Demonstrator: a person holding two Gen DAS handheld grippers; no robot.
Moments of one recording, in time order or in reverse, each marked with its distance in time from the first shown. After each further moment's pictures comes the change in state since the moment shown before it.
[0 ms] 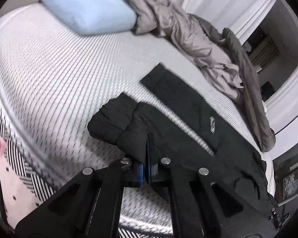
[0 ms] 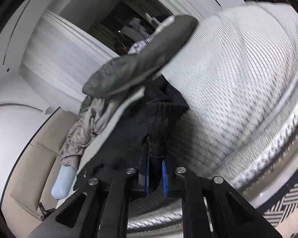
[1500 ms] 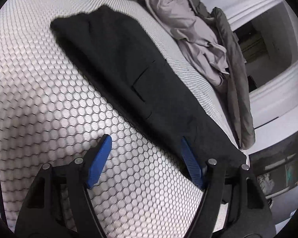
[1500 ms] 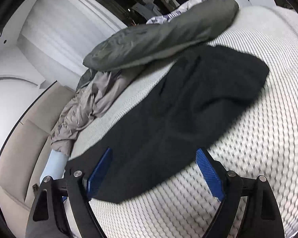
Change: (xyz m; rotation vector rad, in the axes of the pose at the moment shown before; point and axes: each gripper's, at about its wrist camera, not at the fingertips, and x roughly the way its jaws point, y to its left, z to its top) left arm 0.157 -0.095 0.003 -0.091 0.191 -0.199; right arm 0.171 0.095 -0.025 -0.091 0.202 -0.047
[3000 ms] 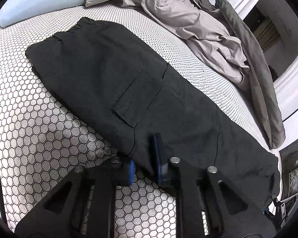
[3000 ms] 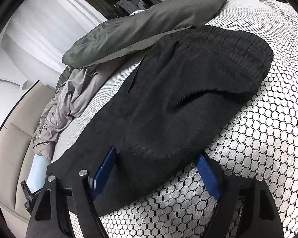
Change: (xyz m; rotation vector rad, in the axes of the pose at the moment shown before) left arm 0.056 -0.053 0.016 0.136 -0.080 0.213; right arm 0.058 -0.022 0.023 0.024 0.008 -0.126
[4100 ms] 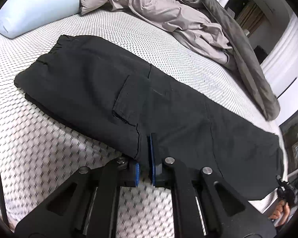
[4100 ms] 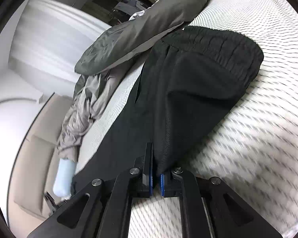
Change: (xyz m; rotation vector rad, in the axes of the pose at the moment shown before) left arm -0.078 0.021 -0.048 0.168 0.029 -0.010; right arm -0.069 -0.030 -0.031 0.086 0.040 0.139
